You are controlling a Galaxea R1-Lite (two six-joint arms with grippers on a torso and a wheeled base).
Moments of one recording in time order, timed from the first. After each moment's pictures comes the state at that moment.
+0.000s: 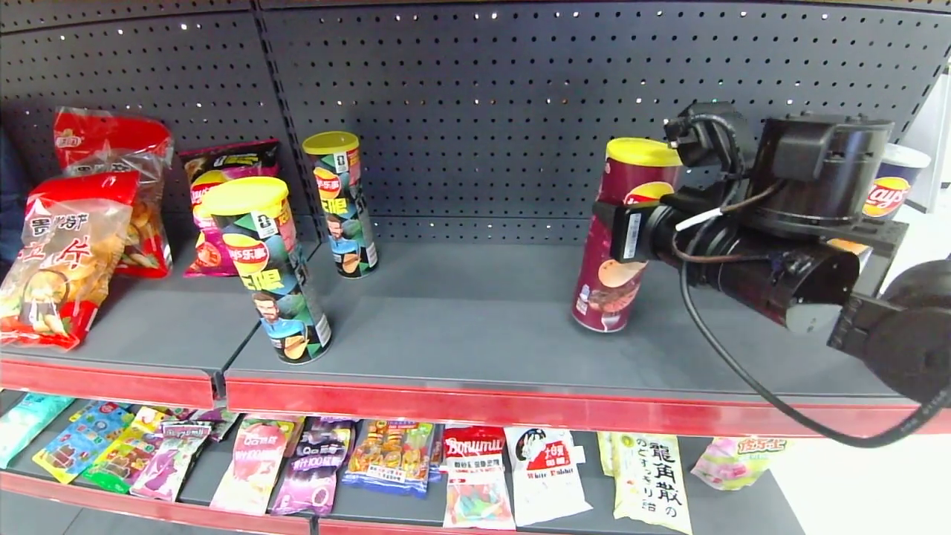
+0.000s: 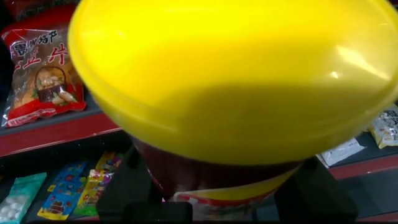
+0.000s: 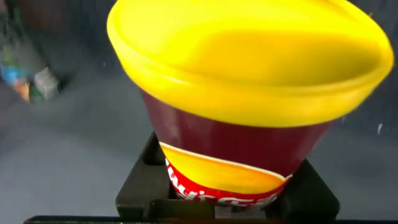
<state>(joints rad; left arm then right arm) -0.03 0.19 -0.42 0.23 -0.14 0.20 0.60 1.68 -0.99 -0.58 -0.35 0.00</state>
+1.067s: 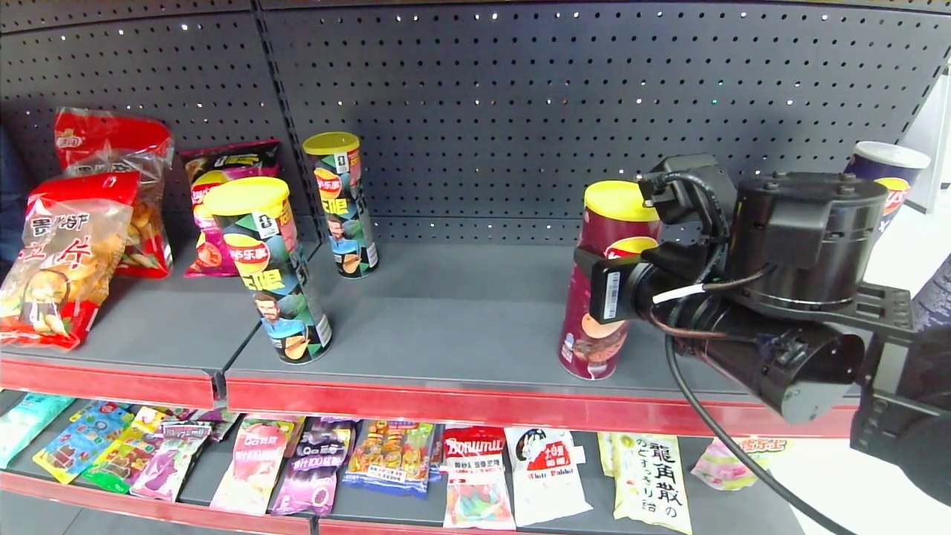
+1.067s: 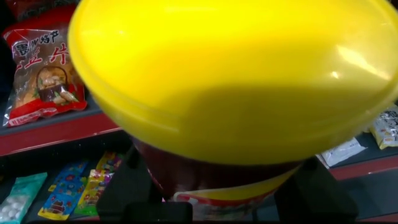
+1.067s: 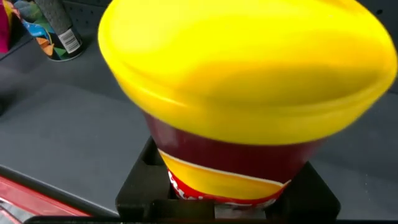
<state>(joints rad) -0.03 0.18 -0.42 0.23 -0.14 0.20 0.77 1.65 -0.87 -0.59 -0.51 0.05</state>
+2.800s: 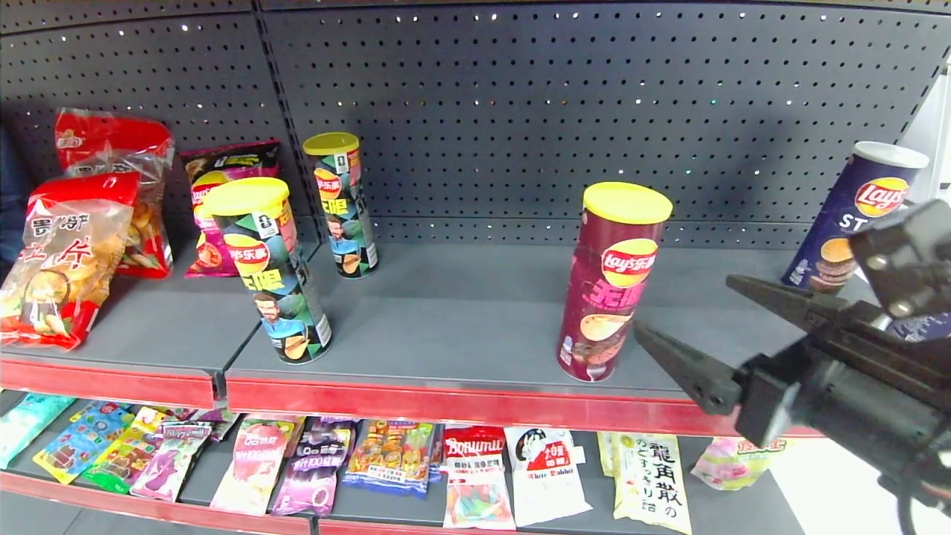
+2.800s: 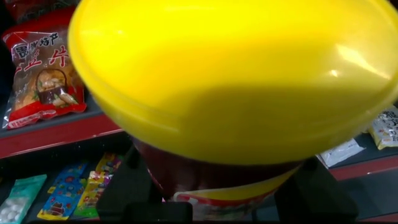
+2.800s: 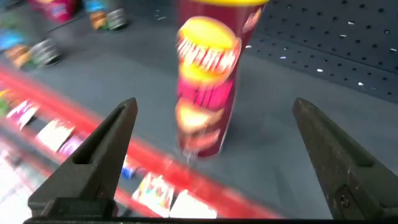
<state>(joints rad) -0.03 0.19 -0.43 0.23 -0.14 0.20 0.91 1.24 -0.53 -0.60 -0.49 -0.07</state>
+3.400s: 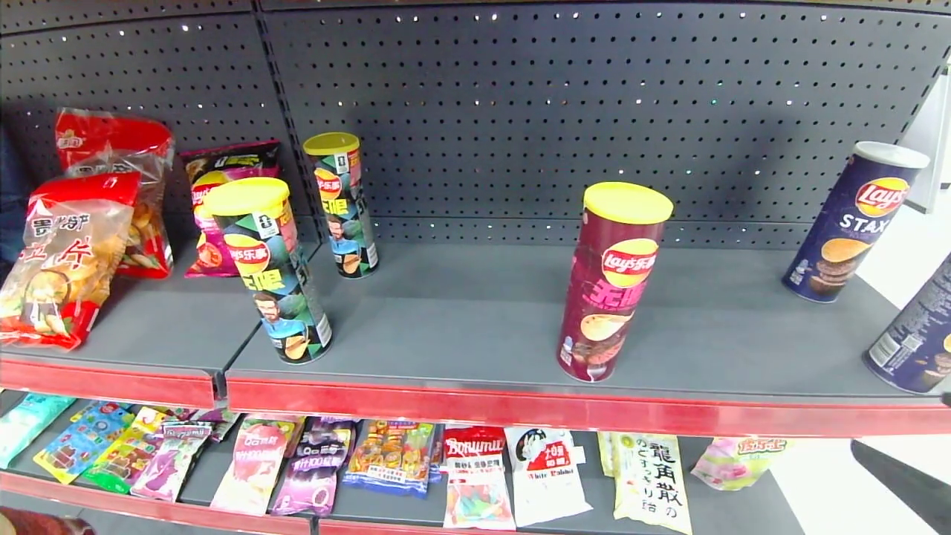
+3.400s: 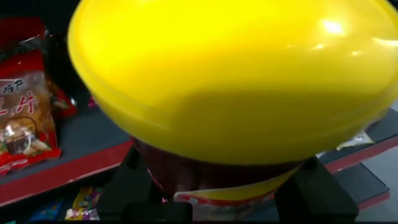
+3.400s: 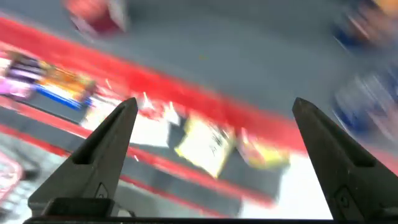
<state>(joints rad) -0.03 0.35 -0.60 0.24 -0.33 0.20 0.35 0.71 -0.39 -0.01 -0.17 -0.12</state>
